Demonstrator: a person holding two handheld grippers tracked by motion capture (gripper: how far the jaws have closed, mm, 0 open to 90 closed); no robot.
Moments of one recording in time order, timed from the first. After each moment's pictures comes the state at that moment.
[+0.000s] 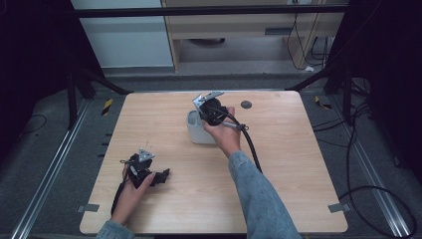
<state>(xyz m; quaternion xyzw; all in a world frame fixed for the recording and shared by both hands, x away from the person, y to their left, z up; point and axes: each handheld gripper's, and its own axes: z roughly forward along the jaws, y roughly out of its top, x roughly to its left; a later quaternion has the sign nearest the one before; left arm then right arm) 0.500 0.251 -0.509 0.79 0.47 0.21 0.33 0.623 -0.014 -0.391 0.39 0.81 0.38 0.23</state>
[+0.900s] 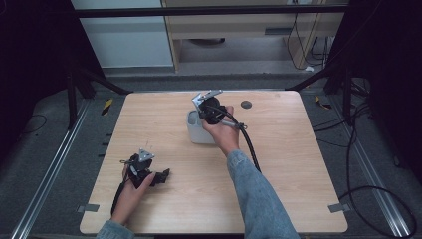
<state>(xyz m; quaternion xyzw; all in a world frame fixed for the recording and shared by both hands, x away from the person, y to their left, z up) 0.500 0.251 -0.509 0.79 0.47 0.21 0.33 0.628 -0.010 -0.392 0.40 0.81 0.37 0.23</state>
